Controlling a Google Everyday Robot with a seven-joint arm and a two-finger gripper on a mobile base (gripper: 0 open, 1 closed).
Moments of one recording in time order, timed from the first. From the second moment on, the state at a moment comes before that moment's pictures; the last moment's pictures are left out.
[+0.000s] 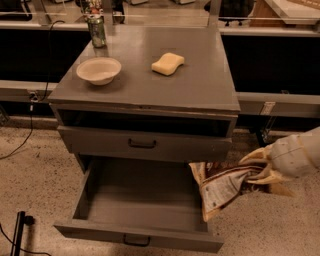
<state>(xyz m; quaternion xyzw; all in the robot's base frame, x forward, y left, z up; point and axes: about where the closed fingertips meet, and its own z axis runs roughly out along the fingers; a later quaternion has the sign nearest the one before) 0.447 -0.240 0.735 -0.72 0.60 0.15 0.31</state>
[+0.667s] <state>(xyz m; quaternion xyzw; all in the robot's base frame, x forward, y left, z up) 0.481 -0.262 0.843 -0.73 0.55 0.16 0.37</state>
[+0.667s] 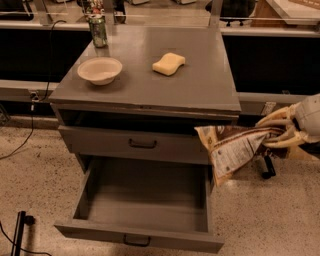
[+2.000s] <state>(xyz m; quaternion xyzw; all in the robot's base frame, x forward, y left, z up) 0.604 -0.276 0.967 -0.64 0.58 0.13 0.49</state>
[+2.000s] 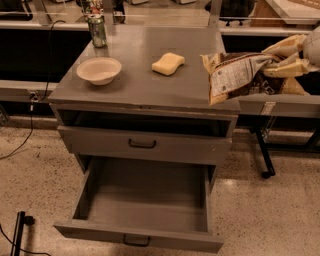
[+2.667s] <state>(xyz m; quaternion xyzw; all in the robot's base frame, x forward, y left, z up) 0.609 -0.270 0.963 -0.63 0.59 0.15 0.49</state>
